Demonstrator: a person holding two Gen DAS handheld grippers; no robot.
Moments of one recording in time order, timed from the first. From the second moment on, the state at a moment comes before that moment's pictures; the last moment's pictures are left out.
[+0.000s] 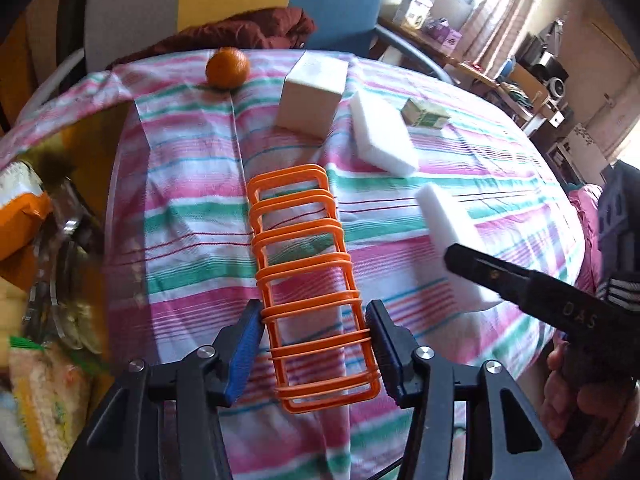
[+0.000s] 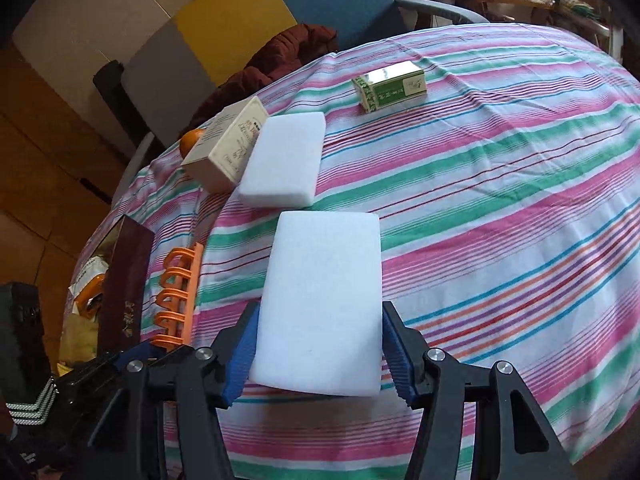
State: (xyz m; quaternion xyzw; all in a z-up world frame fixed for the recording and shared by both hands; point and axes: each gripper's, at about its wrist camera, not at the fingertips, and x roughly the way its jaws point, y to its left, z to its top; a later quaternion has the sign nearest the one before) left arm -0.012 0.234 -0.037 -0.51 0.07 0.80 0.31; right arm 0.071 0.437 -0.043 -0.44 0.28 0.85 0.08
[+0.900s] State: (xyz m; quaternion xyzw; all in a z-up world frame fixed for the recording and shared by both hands) left arm -0.032 0.064 0.028 -0.43 -0.01 0.87 0.22; right arm 0.053 0.291 0.031 -0.43 0.24 0.86 -0.13
